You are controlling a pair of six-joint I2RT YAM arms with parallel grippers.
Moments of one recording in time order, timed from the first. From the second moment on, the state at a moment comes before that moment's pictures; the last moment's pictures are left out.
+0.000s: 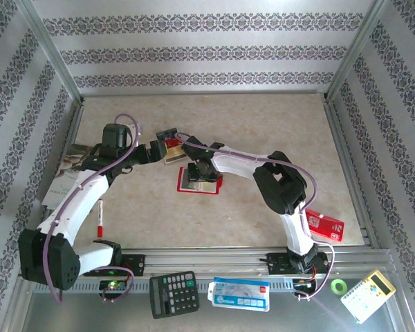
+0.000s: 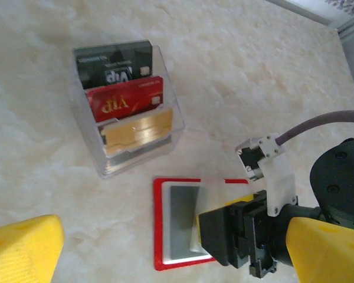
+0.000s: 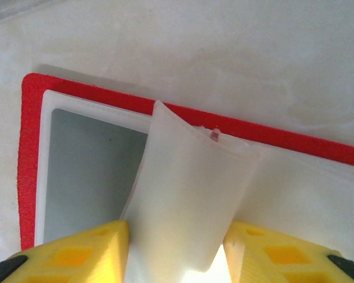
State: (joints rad) left arm -0.16 1.21 0.94 -0.45 0.32 -0.42; right arm 0.78 2.09 1.48 -0.65 -0.02 0.71
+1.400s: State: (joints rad) left arm -0.34 1.81 1.02 -0.38 0.54 -0.46; right arm 0.72 1.76 1.13 -0.52 0.10 0.74
